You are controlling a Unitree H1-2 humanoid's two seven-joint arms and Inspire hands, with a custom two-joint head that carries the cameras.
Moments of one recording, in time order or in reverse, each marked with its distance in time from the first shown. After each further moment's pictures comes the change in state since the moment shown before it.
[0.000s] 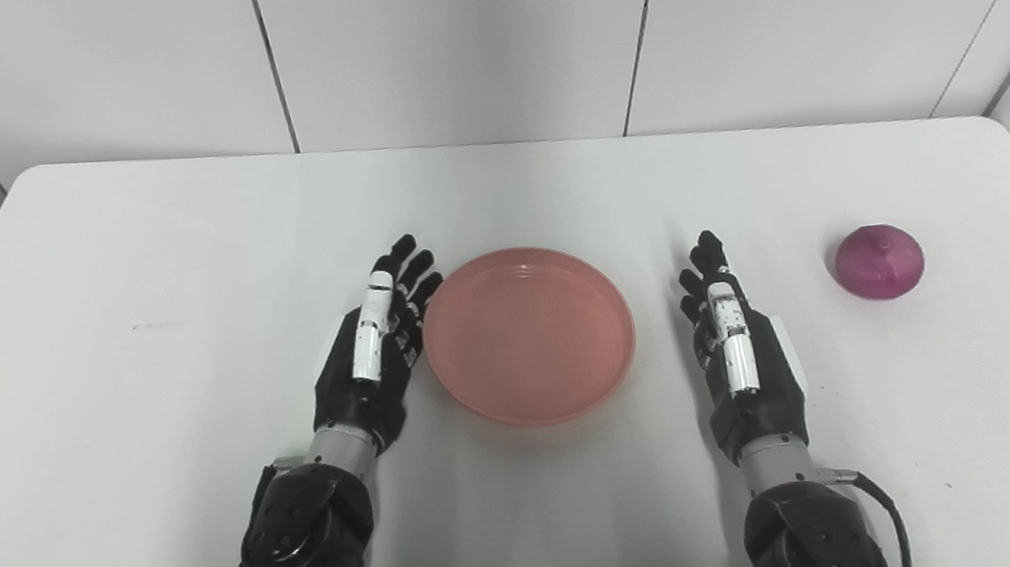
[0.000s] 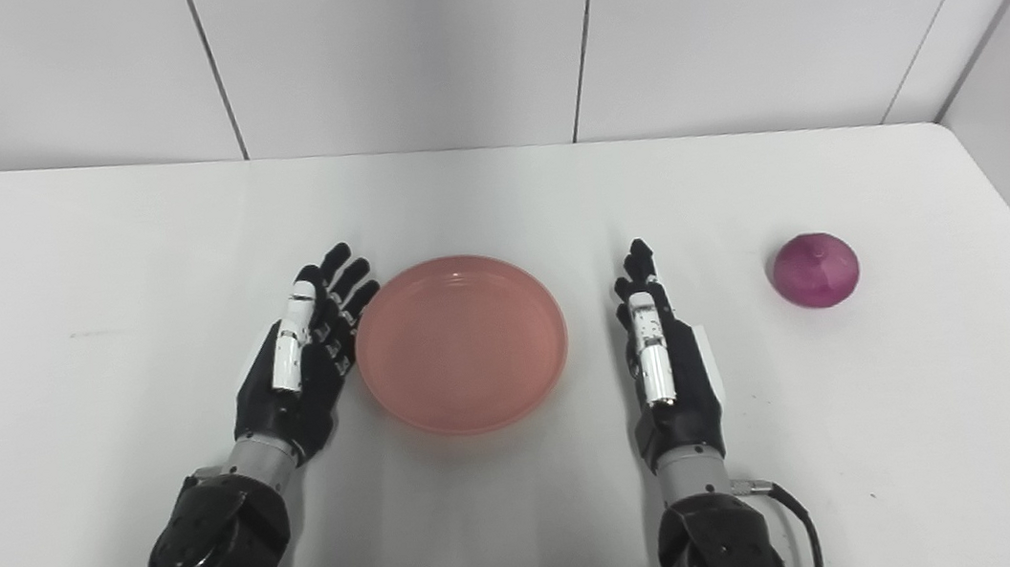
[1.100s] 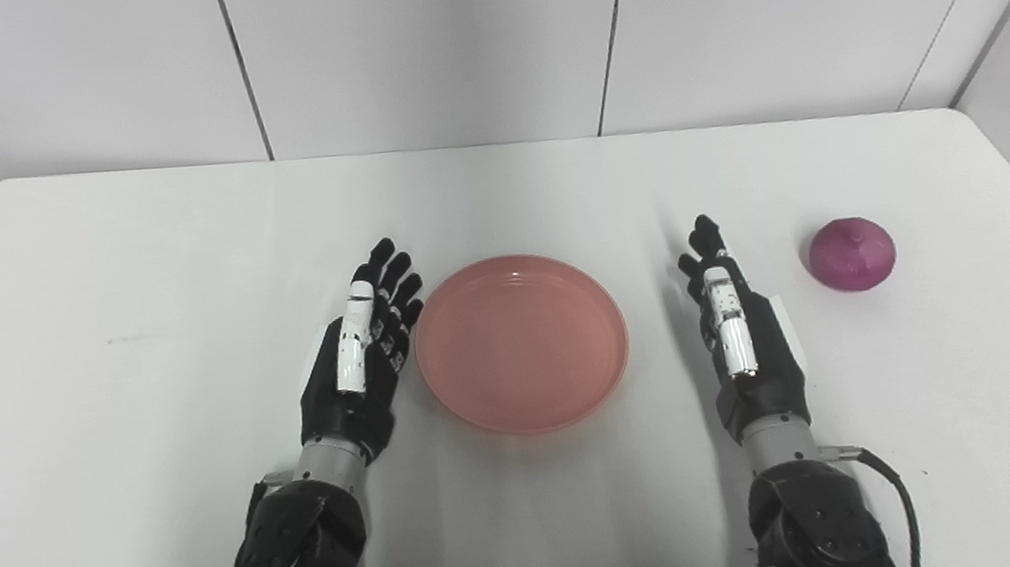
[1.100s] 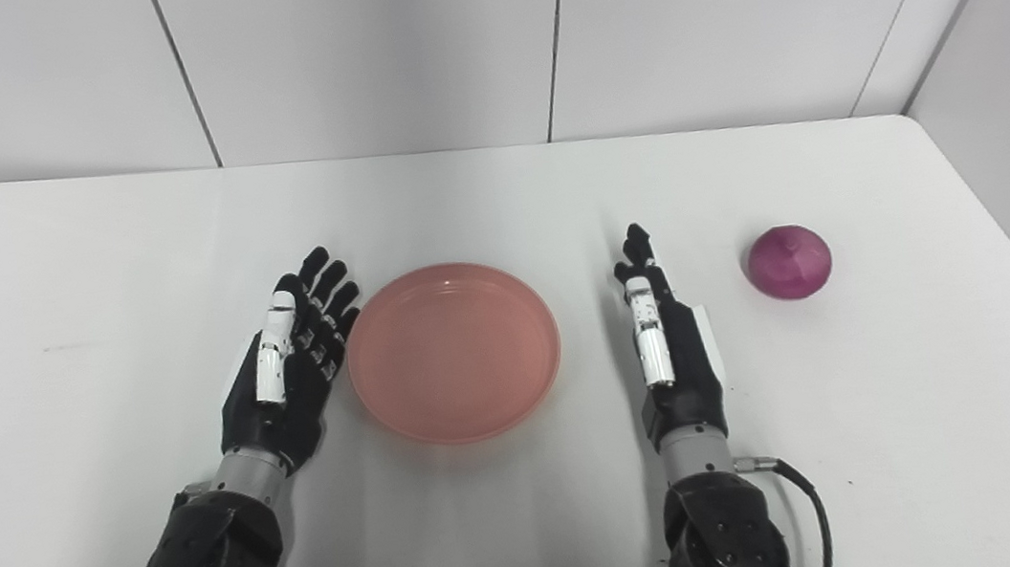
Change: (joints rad) left arm 0.009 -0.027 0.030 0.032 0.013 -0.075 -0.015; right arm -0.034 -0.041 -0.022 -0.022 -0.066 0.012 -0.012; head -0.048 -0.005
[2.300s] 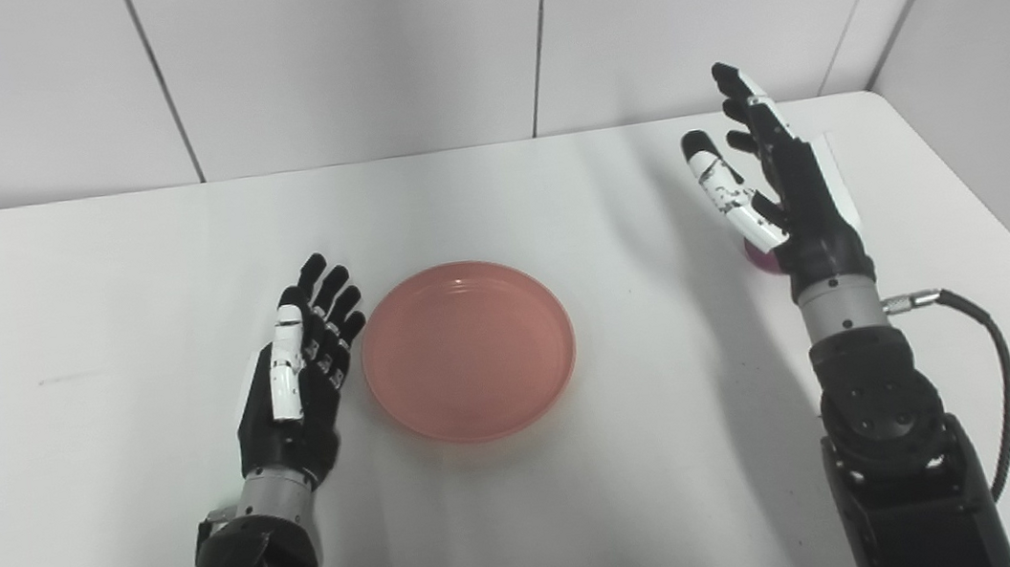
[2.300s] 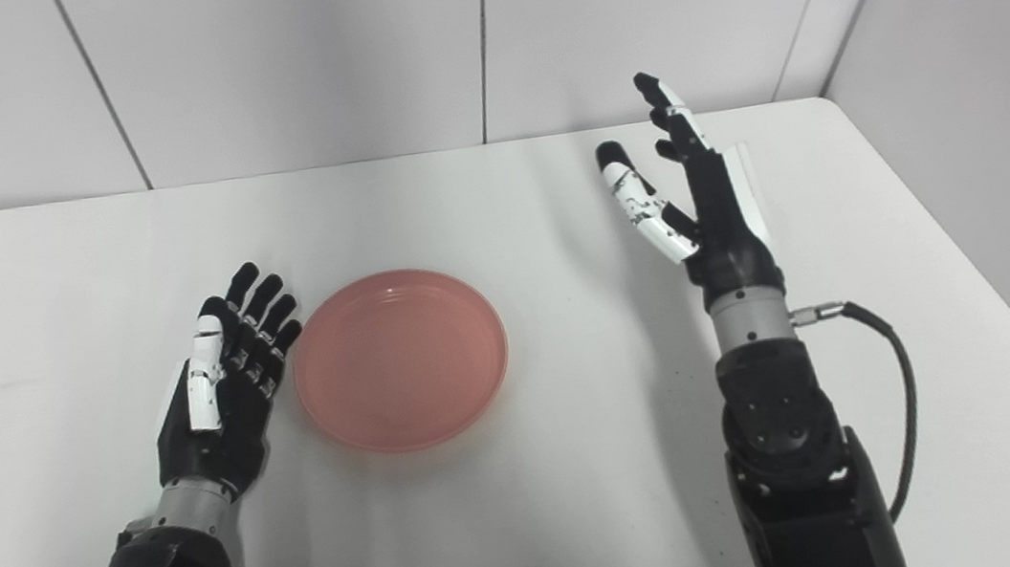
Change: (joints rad) left arm 0.006 0.010 0.028 0.041 -0.034 -0.060 -0.044; right arm -0.168 -0.314 -0.024 -0.118 -0.326 0.115 0.039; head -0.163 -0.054
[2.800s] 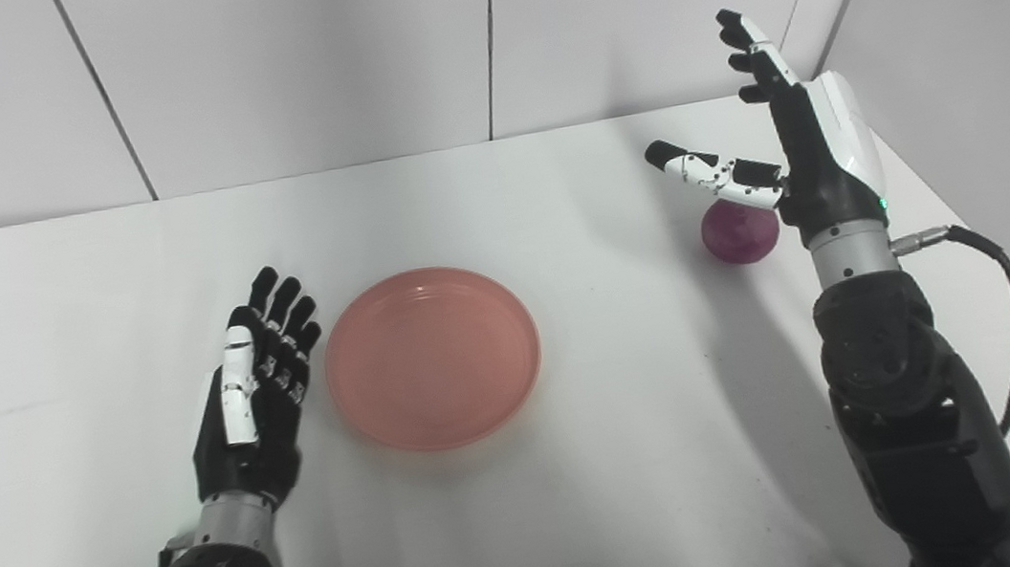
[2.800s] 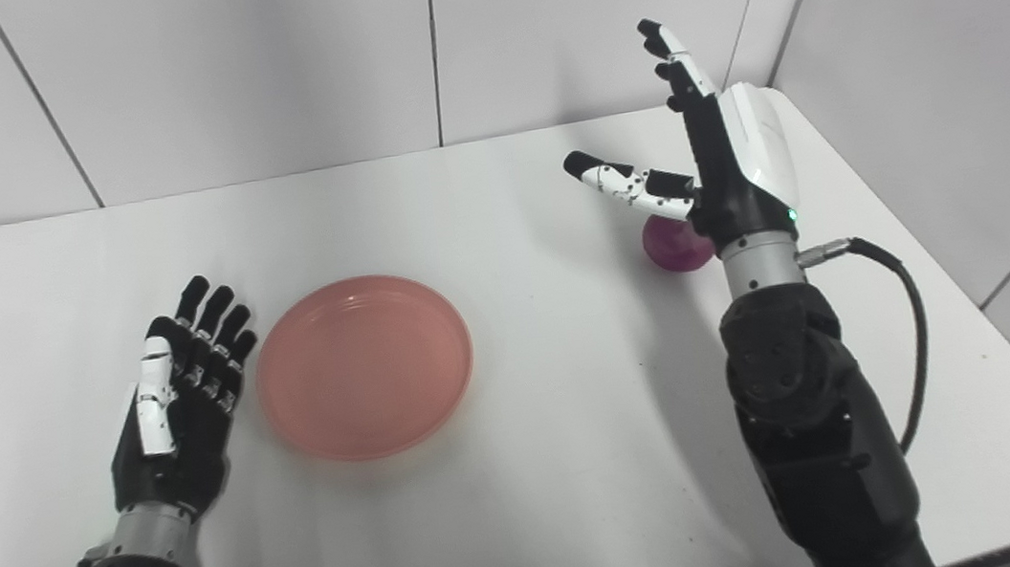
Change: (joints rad) left arm -0.005 0.016 0.015 0.031 -0.027 -0.037 -0.033; right arm -0.032 -0.124 -0.012 0.005 -0.187 -0.002 0.027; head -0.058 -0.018
